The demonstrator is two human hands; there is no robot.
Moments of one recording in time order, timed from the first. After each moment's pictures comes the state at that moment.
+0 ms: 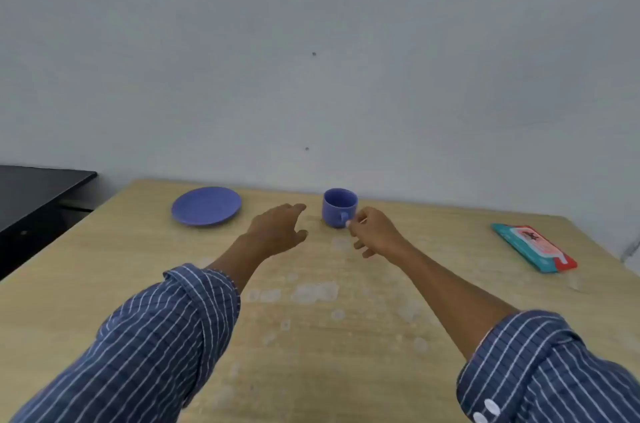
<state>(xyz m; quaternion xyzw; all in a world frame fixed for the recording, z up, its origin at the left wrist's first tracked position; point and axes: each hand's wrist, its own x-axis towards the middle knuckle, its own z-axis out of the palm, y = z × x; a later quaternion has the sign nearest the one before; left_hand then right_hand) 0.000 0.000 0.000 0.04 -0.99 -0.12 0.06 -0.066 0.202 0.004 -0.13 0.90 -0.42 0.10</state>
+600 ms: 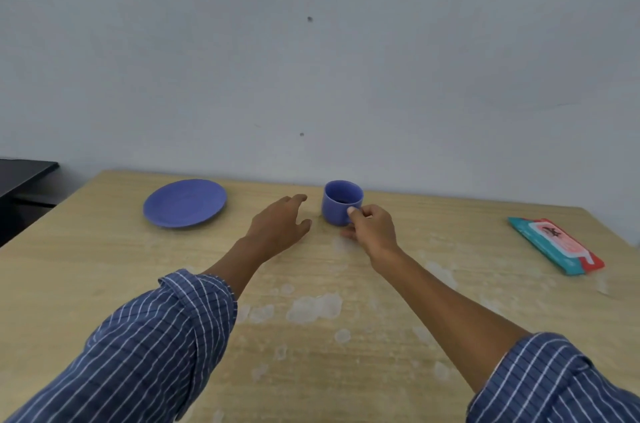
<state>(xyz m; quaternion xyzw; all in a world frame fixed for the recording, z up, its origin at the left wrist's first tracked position) -0.053 -0.008 -0.032 0.05 -0.97 -0.20 0.10 -0.102 0.170 -0.036 0.02 0.78 -0.62 0.03</state>
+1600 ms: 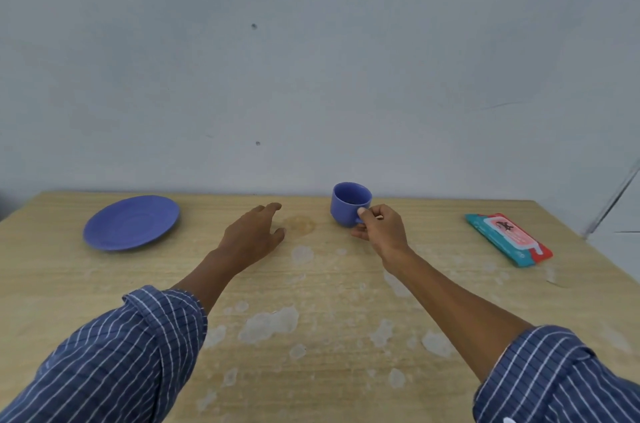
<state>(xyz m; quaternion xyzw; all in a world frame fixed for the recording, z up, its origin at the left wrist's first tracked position) -0.074 0.018 -0.035 0.03 -0.98 -0.19 0.10 -0.140 0.256 -0.033 0.03 0.76 -0.65 -0.01</state>
